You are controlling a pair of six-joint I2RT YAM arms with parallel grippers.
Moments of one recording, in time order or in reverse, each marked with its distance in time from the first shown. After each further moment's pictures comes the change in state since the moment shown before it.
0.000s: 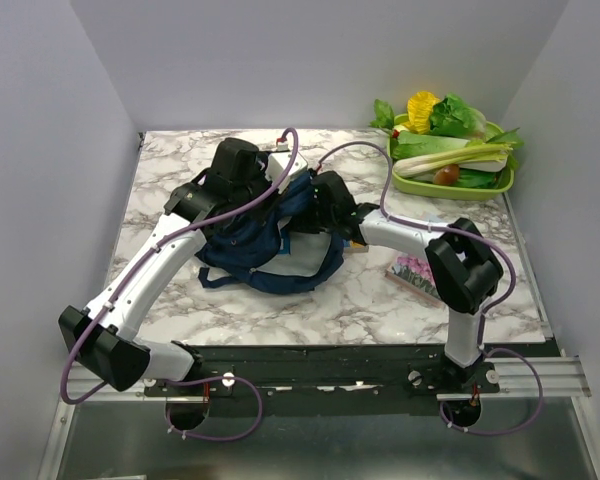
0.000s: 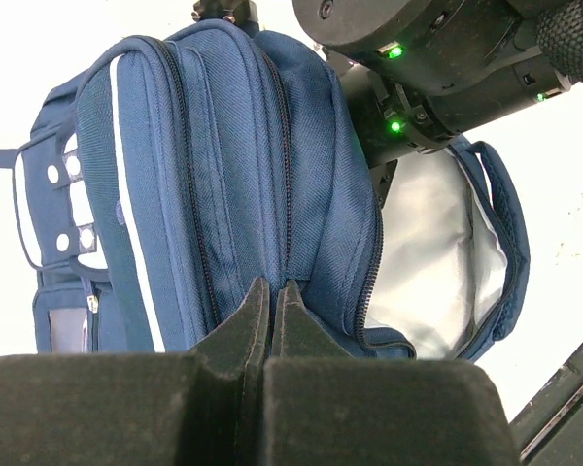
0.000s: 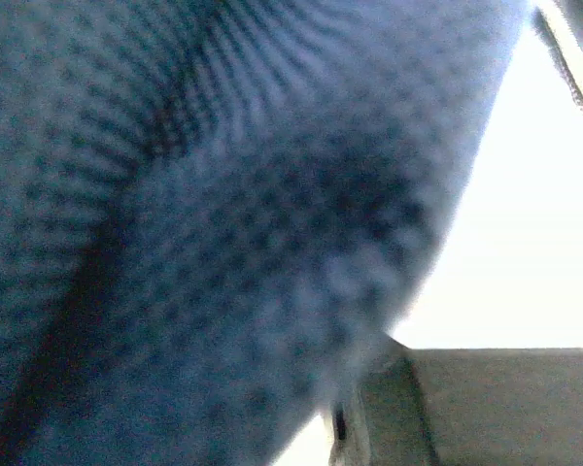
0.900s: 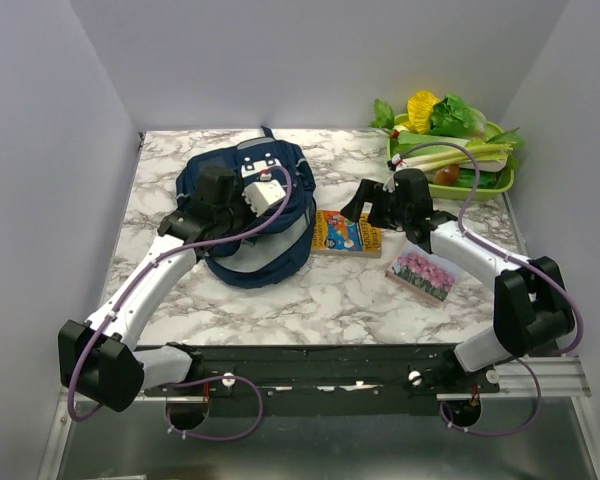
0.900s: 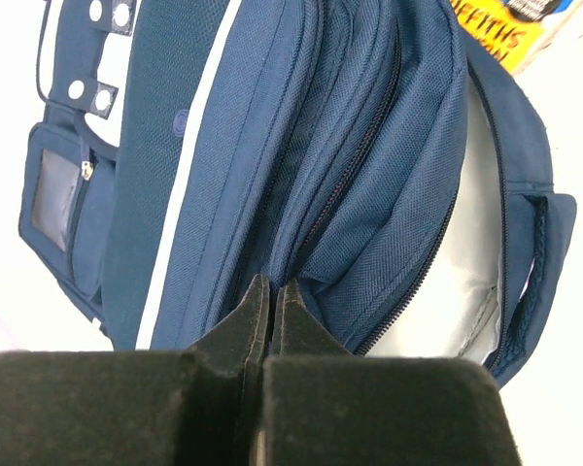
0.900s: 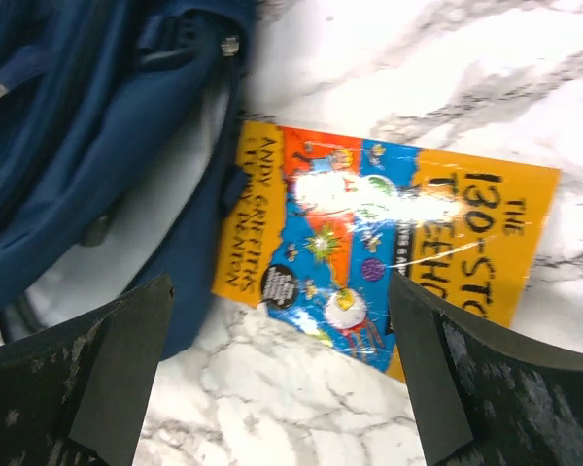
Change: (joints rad) left arm 0.138 -0.110 -0.357 0.222 -0.035 0.262; right arm -0.338 -0.419 -0.362 -0.012 -0.036 -0.150
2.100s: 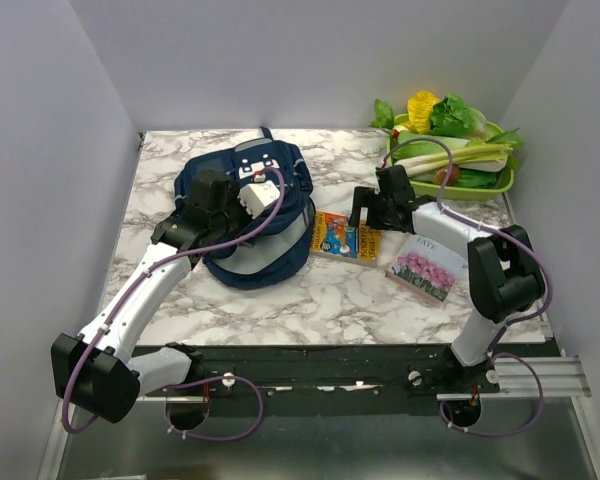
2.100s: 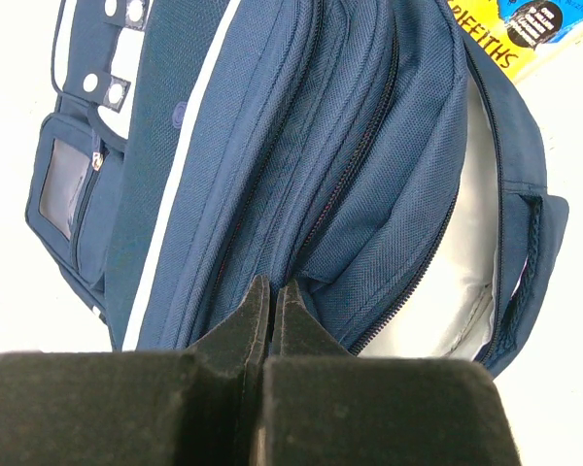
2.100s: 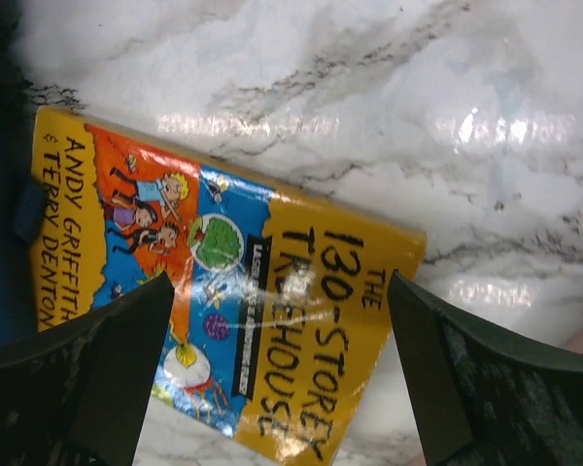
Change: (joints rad) left arm 0.015 -0.064 -0.025 -0.016 -0.025 -0.023; right arm -0.002 0.266 0.189 -0.212 0.175 -0.161
